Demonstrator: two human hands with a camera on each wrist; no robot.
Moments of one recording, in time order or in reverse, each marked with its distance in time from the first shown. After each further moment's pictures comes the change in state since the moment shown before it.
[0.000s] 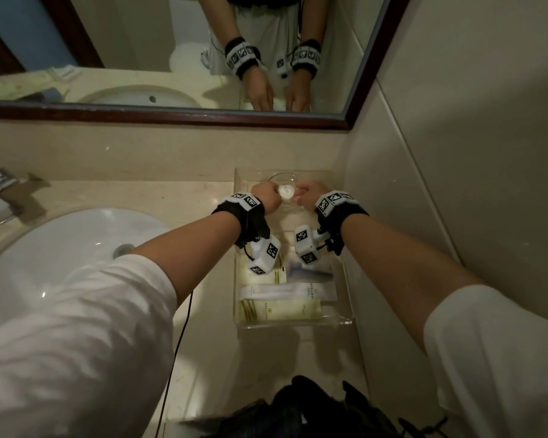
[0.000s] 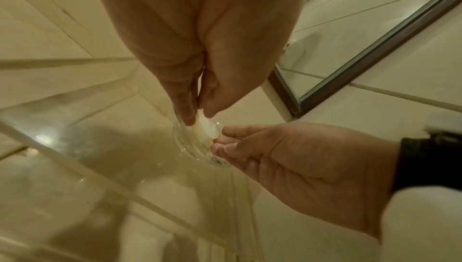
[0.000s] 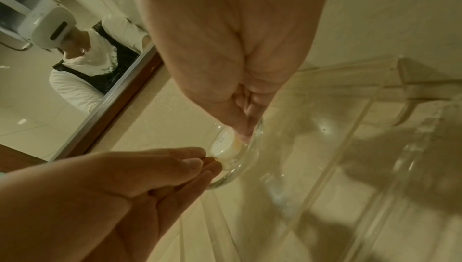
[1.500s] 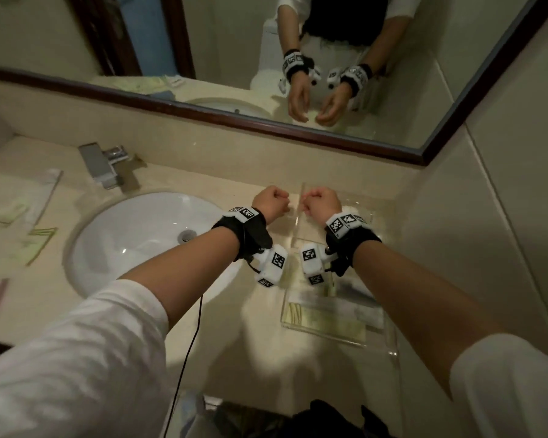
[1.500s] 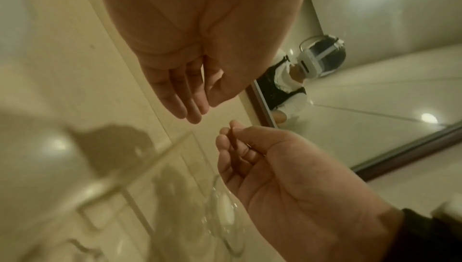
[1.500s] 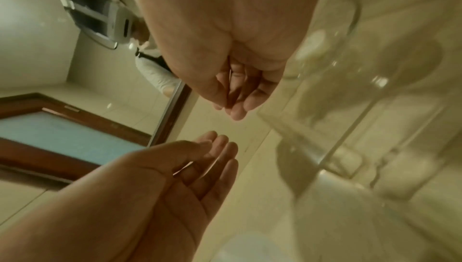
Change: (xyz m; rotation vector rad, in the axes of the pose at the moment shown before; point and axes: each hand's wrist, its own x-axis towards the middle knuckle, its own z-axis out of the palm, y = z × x) left_hand -0.061 -0.103 -0.049 -0.863 0.285 -0.158; right_hand -0.059 -0.104 0.082 0.419 0.086 -0.190
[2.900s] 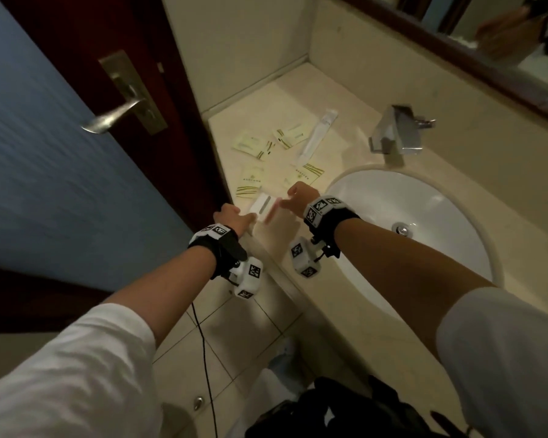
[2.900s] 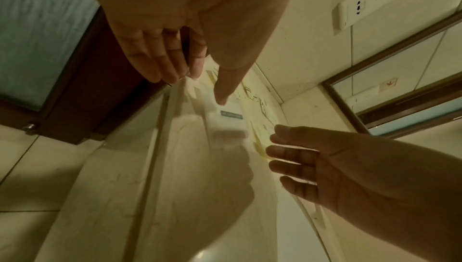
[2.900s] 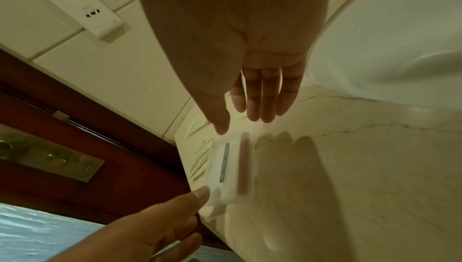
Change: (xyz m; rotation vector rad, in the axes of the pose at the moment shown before) left_hand -0.212 -0.284 -0.500 0.091 0.723 -0.703; right_hand -0.176 -0.085 0.556 -0.852 -0.814 -0.354
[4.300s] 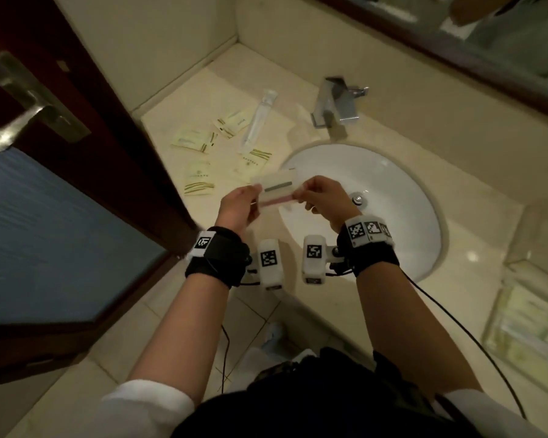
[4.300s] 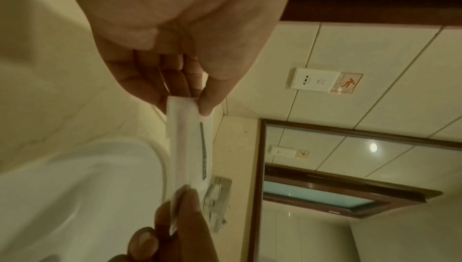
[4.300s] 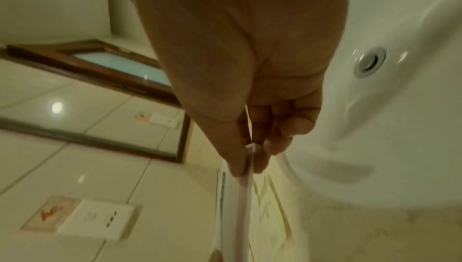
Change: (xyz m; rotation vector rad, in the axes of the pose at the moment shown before) left_hand -0.094 0.080 0.049 -0.745 -0.337 0.050; right_hand -0.120 0.081 -0.068 0.748 0.229 0.008
